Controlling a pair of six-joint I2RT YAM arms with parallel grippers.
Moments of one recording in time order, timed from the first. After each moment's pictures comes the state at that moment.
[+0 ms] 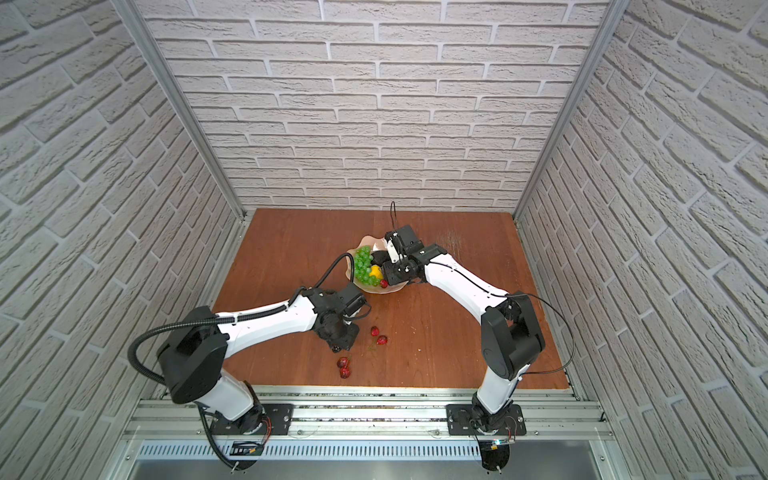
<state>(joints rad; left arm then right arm) -0.89 1.61 1.02 -0.84 -0.03 -0.42 0.49 1.73 1.40 -0.69 -0.06 0.21</state>
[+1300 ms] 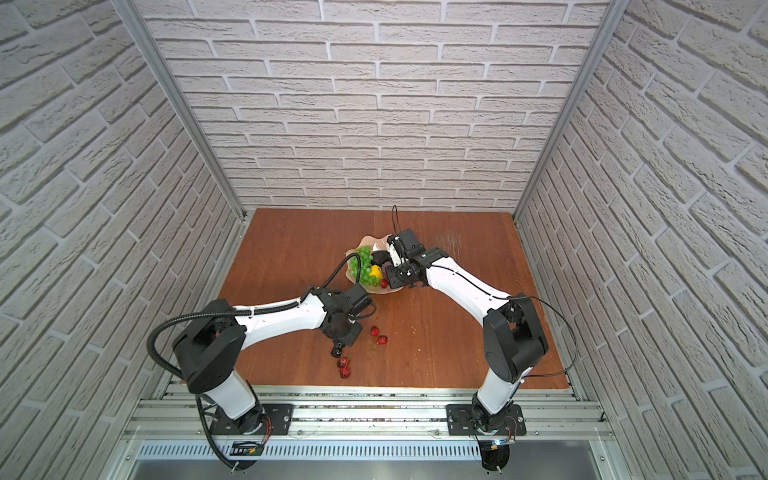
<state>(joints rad) -0.89 1.67 1.04 -0.80 -0.09 -0.38 0.49 1.70 1.35 -0.69 -0.05 0.21</state>
